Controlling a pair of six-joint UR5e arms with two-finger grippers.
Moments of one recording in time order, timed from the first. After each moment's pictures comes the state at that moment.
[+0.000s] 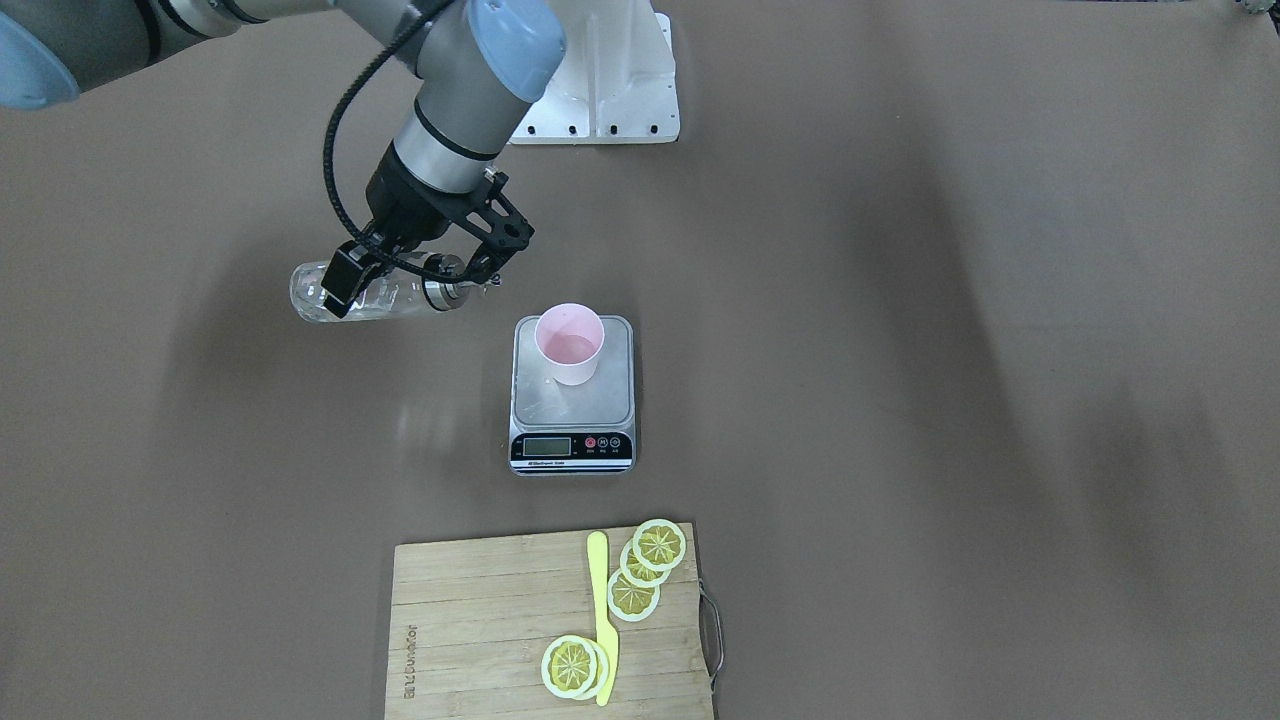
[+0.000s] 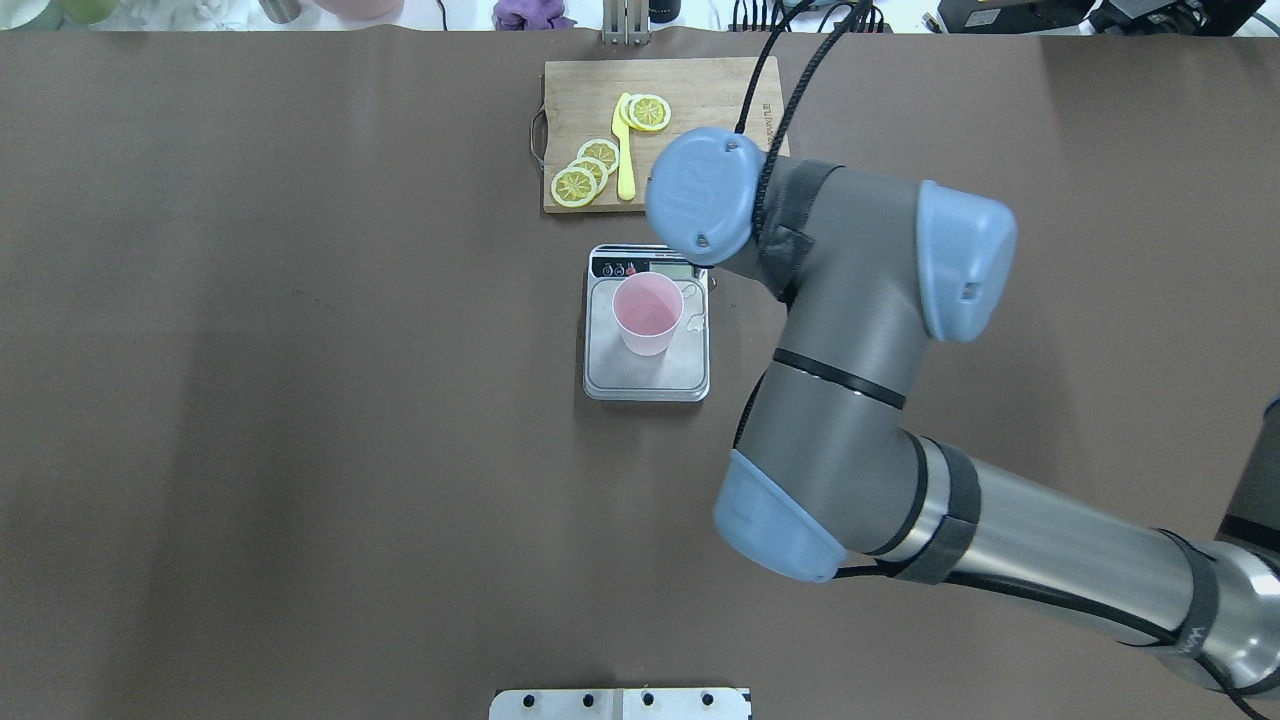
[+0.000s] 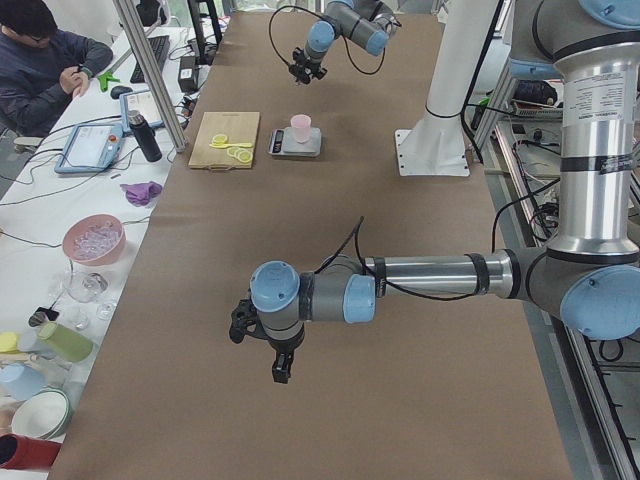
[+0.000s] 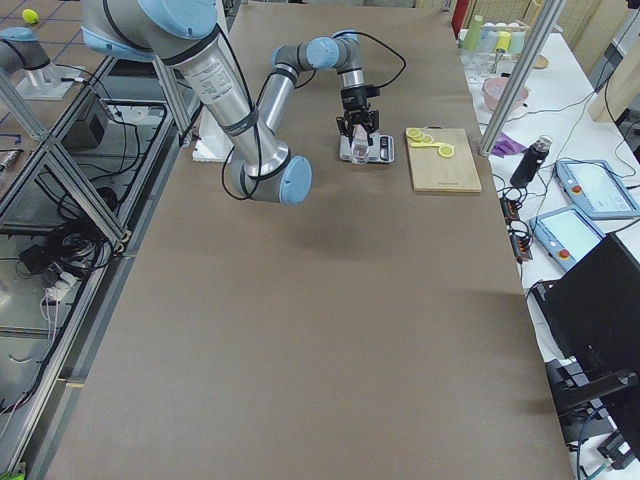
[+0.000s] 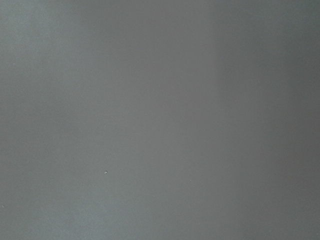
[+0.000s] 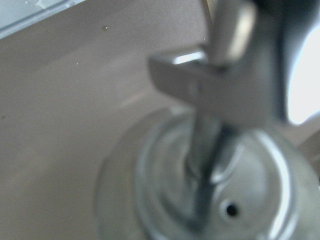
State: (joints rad) left arm -1.58 -1.50 -1.59 -1.62 -2.33 0.15; right arm 0.58 -0.80 1.85 -2.32 1.46 0.02
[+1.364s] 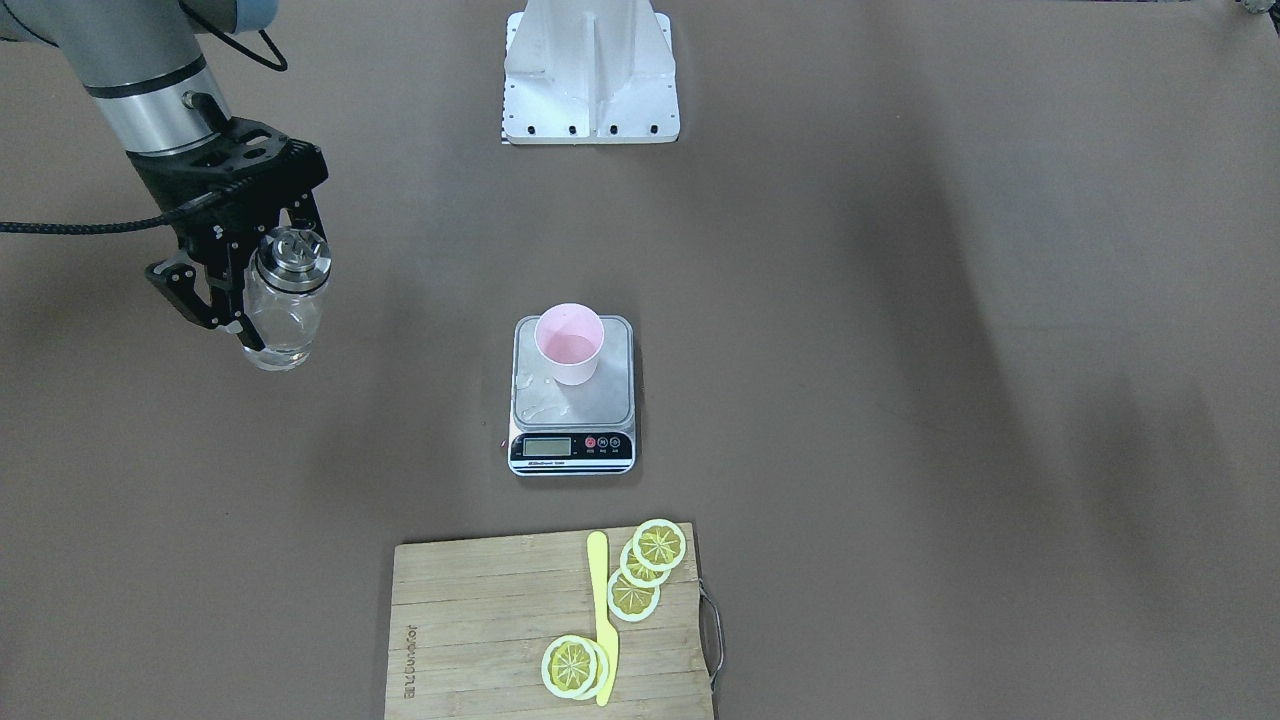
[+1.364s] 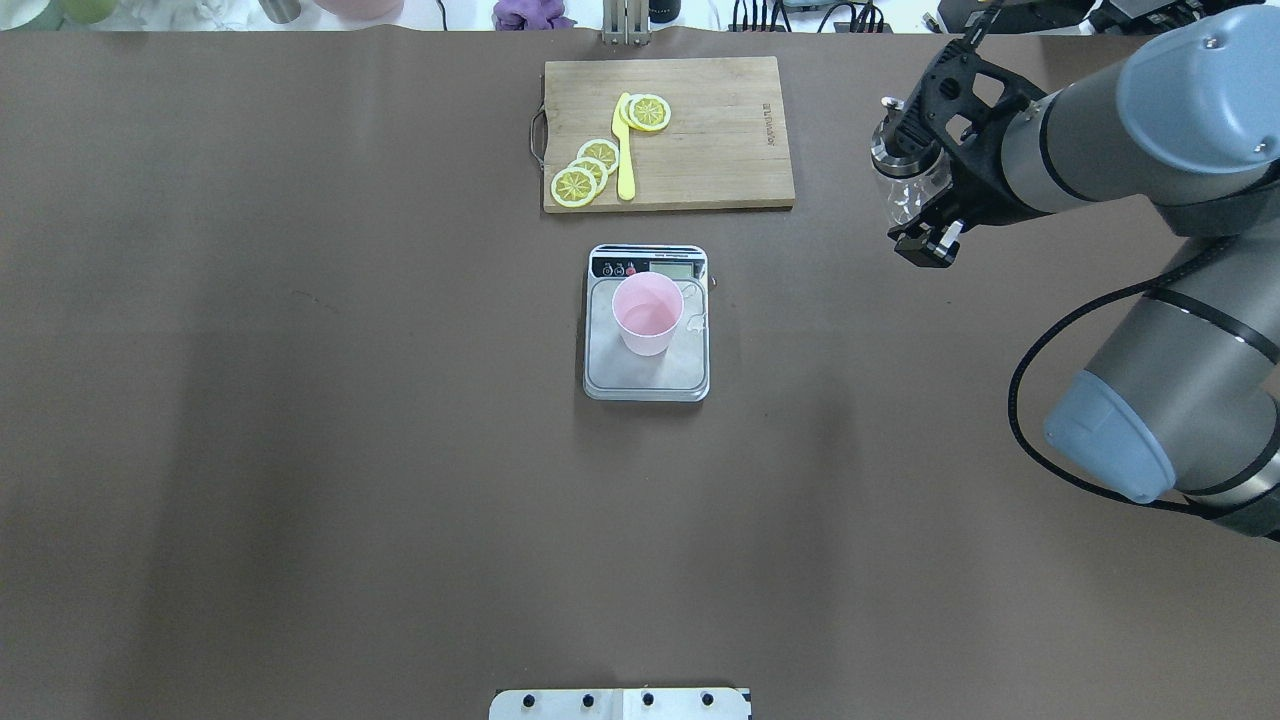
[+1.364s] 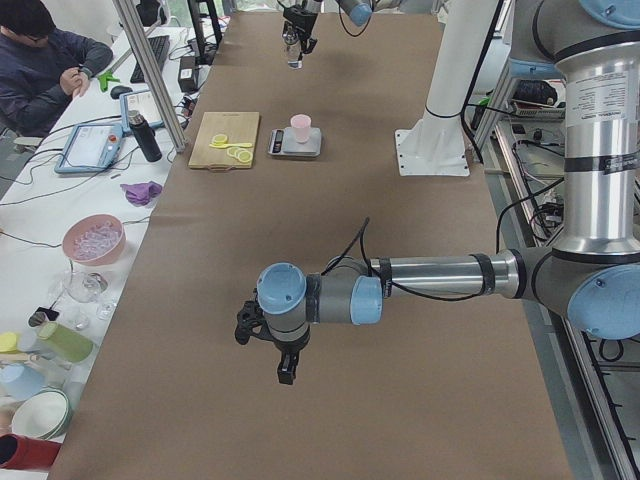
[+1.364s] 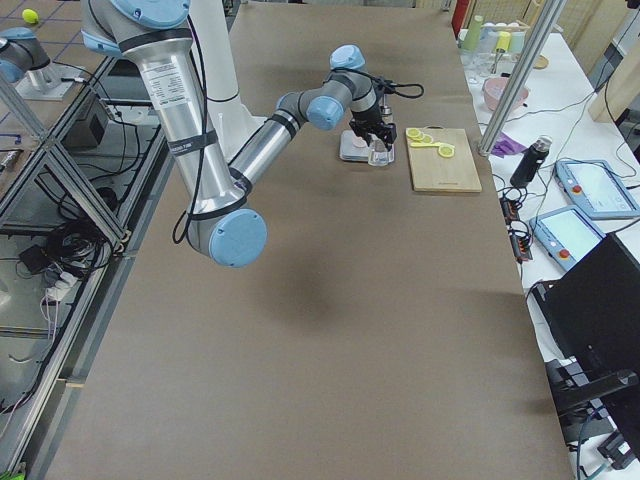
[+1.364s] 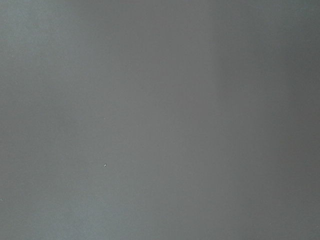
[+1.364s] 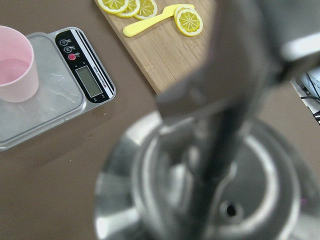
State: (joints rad) left arm -1.58 -1.47 -1.61 -1.62 -2.33 0.15; right arm 0.85 -1.24 2.03 -1.42 1.88 0.01
